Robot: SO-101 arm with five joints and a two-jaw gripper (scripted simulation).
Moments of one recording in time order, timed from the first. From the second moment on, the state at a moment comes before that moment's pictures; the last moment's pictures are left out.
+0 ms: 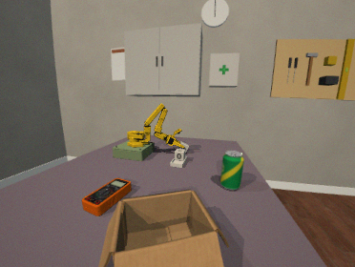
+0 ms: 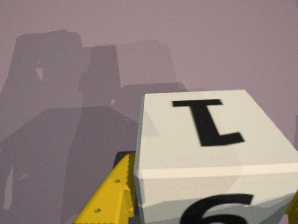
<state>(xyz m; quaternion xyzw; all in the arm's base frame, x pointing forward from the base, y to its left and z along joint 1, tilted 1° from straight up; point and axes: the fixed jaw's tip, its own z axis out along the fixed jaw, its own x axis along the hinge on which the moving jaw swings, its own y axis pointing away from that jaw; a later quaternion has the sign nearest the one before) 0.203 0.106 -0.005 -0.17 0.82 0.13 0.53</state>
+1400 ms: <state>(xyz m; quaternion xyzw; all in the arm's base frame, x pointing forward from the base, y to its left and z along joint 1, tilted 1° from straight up) 0.204 0.107 -0.008 -0.17 0.81 0.13 0.54</state>
